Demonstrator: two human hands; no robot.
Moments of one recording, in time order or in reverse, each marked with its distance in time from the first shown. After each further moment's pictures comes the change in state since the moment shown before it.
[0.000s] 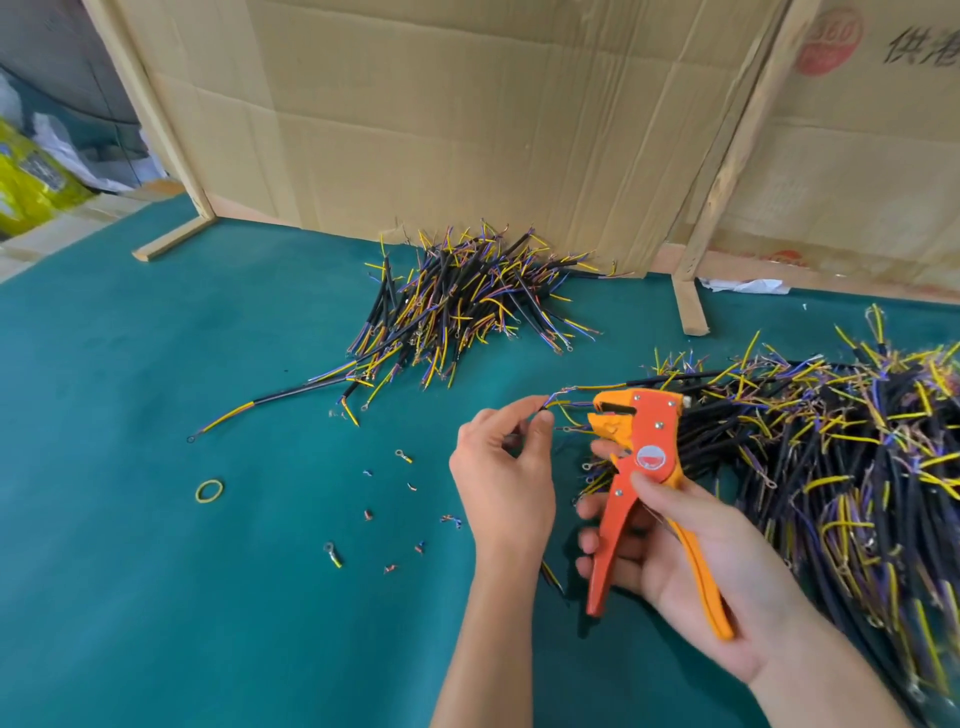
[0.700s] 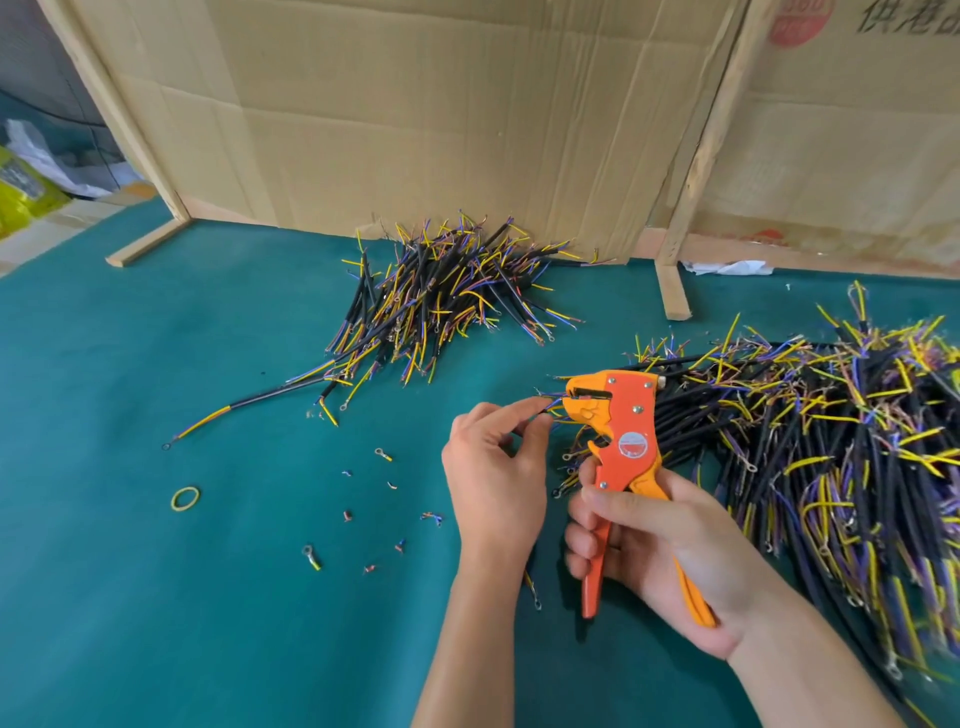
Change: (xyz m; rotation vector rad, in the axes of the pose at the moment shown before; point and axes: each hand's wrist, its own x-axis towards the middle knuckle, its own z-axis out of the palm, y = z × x) left_hand -0.004 0.002 0.003 0.128 -0.101 0.102; right_hand 0.002 0.003 -0.006 -0.051 -0.106 0.026
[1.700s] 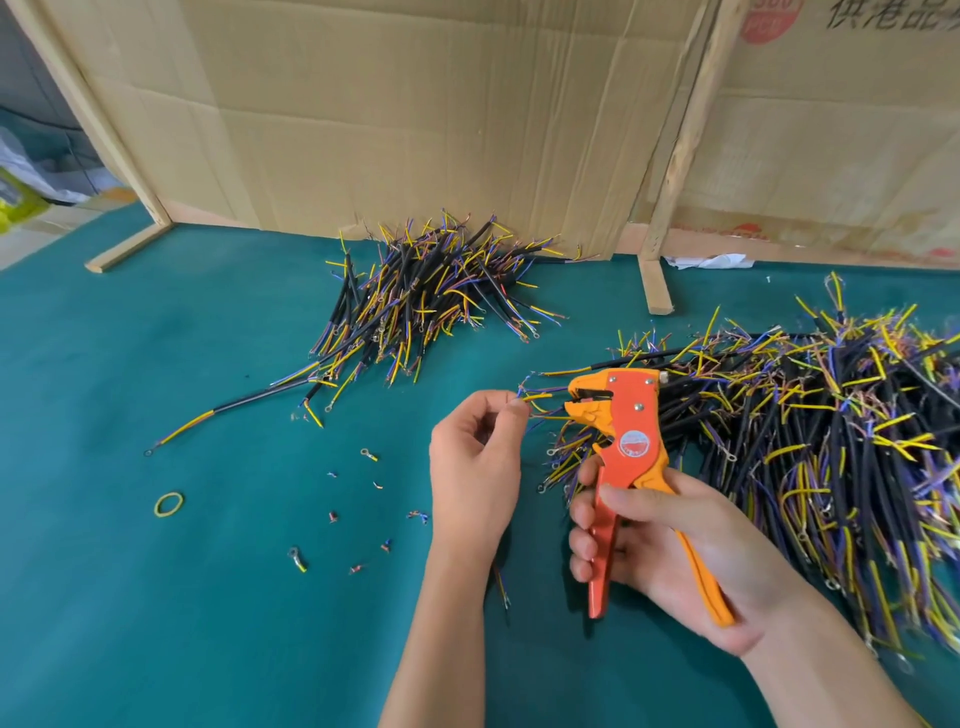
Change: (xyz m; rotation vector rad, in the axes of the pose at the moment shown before) left_hand 0.003 0.004 -0.007 -0.255 -0.128 -0.171; right_hand -0.013 -0.009 -0.013 0.028 -0.031 0.035
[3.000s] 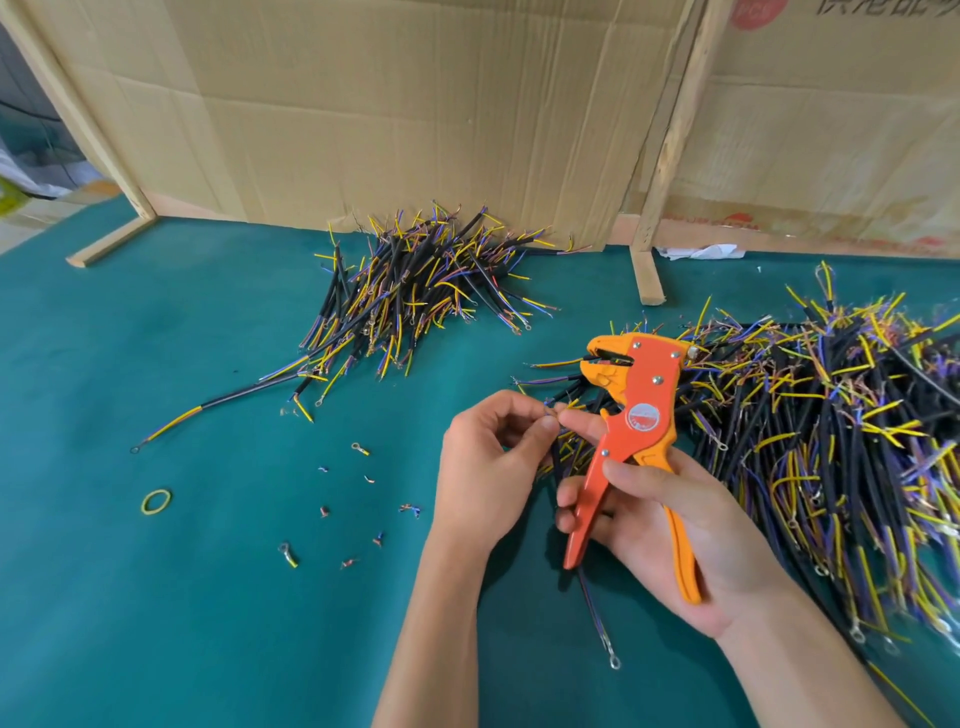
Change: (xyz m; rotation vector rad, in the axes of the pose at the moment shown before) left_hand -0.001 -0.006 0.001 0.070 -0.255 0.034; right_hand 0.006 0.007 0.000 0.005 0.026 -0.218
